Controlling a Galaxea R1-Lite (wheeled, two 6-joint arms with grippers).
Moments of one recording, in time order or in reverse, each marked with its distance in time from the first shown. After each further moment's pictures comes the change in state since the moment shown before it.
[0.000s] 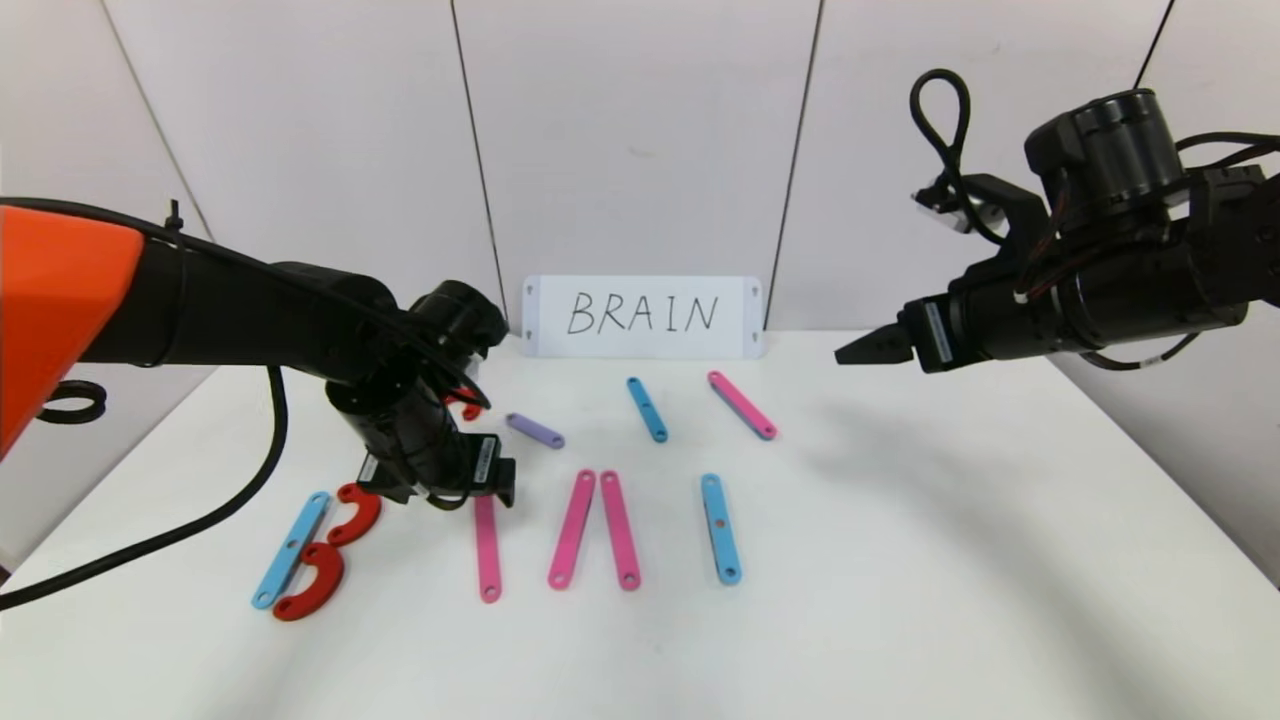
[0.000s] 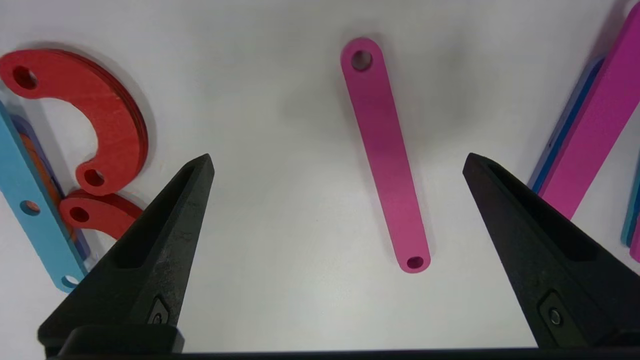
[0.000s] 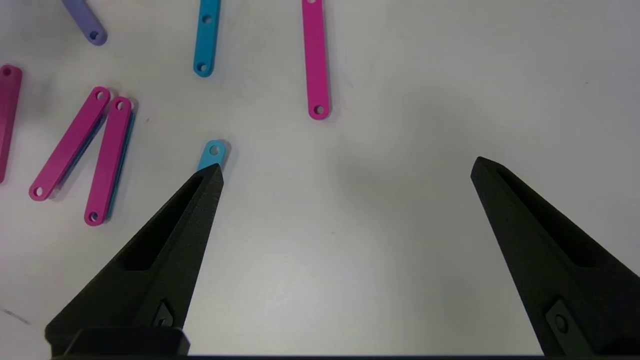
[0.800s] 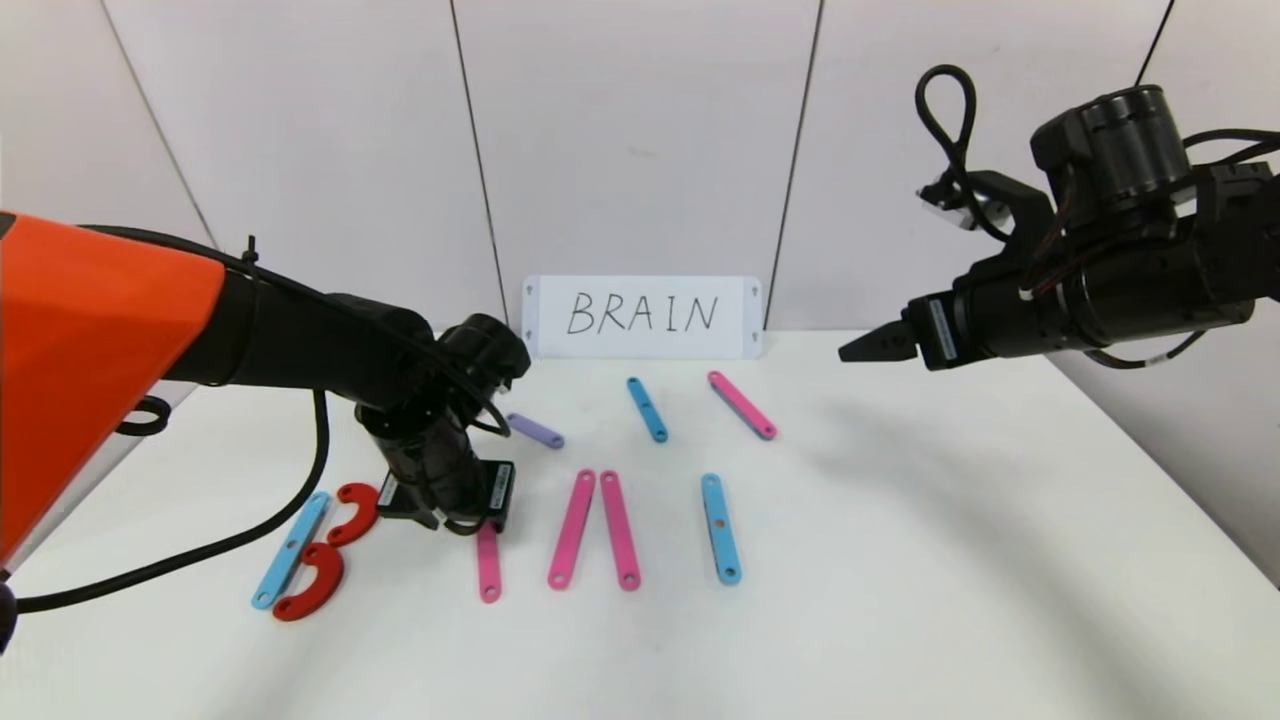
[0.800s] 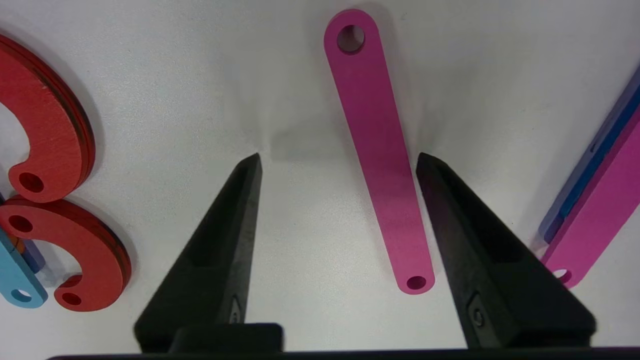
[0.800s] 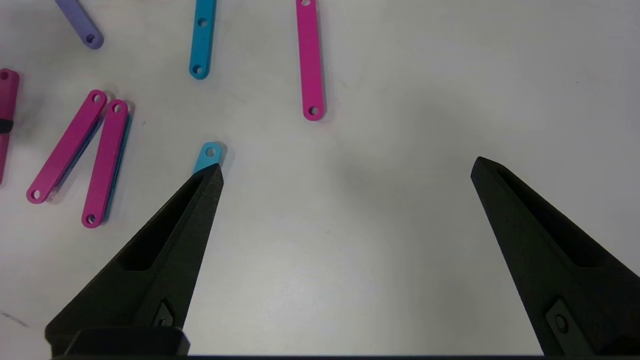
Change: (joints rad) left arm -0.029 0.060 0.021 -0.014 0.007 -0.025; right arm -0.001 -0.004 -0.002 0.002 0.000 -0.001
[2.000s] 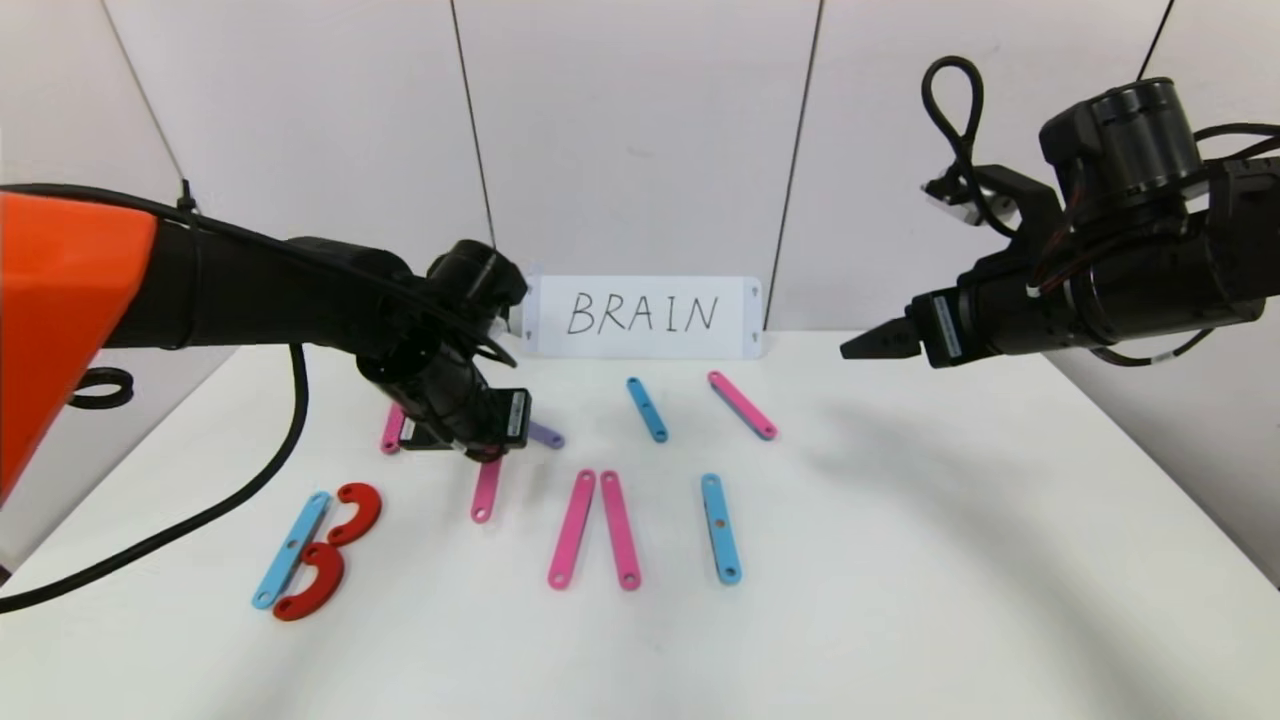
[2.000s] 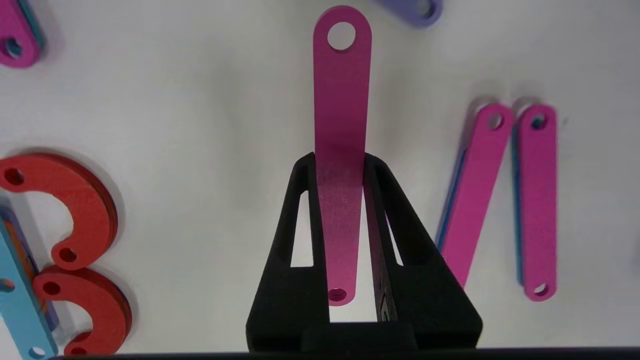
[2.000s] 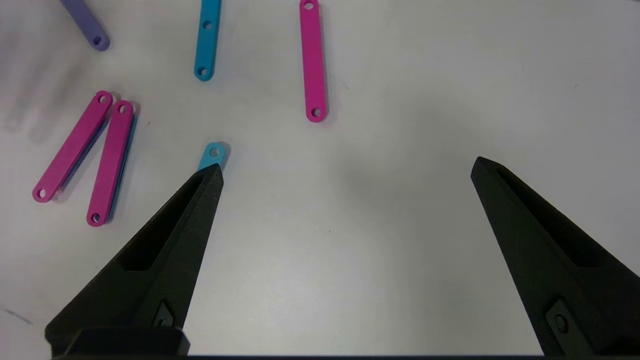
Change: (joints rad) left arm 0.004 -0.026 -0.161 -0.059 -0.024 0.019; right arm 0.001 -0.013 0.002 0.000 0.000 0.000
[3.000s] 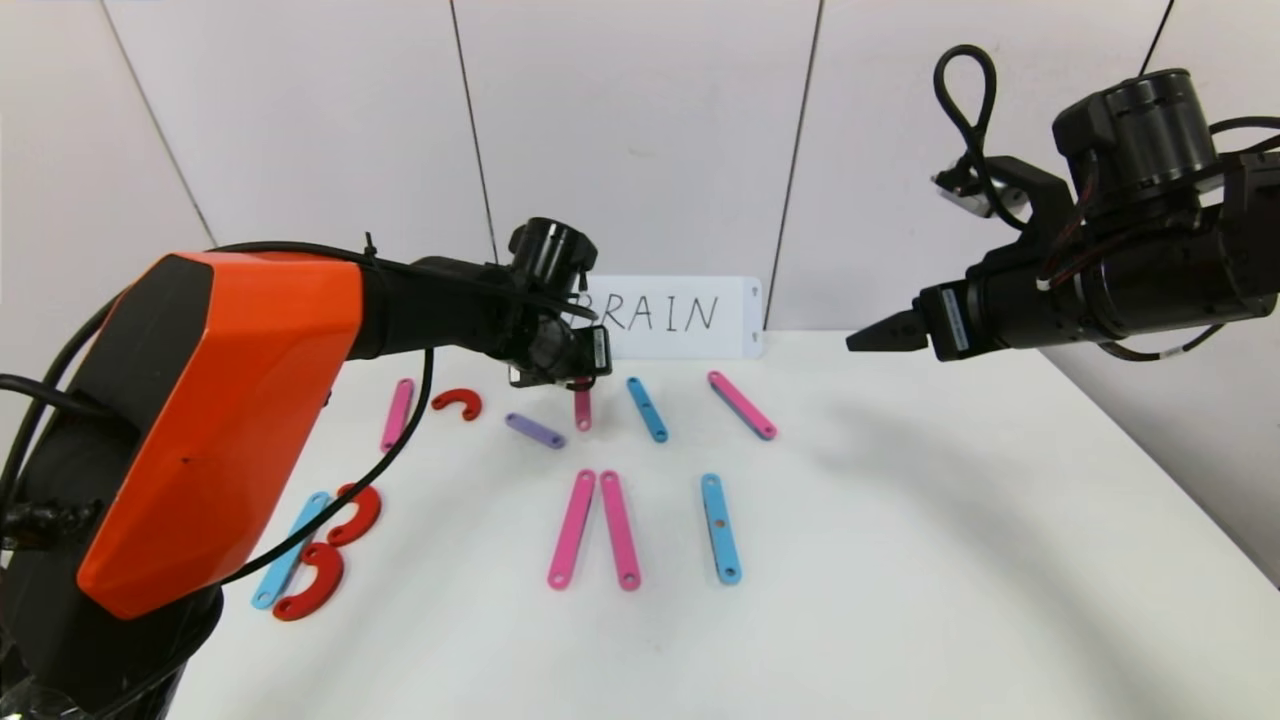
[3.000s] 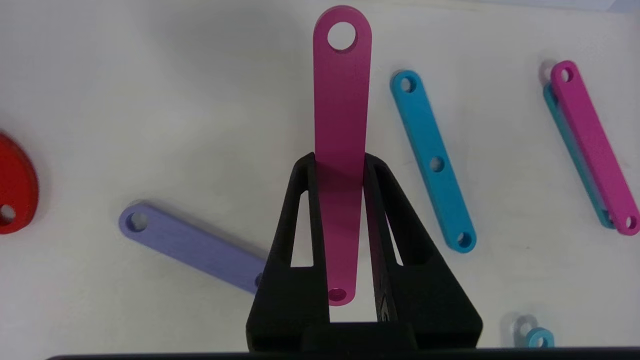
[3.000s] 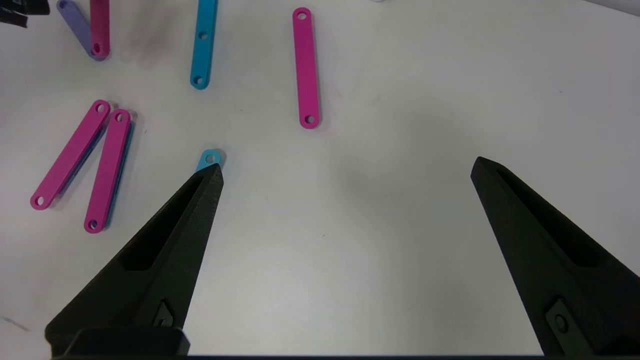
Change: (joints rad) left arm -0.044 0.297 -0.384 -0.246 0.000 -0.059; right arm -0.011 -0.008 -0.002 -0.007 -0.001 -0.001
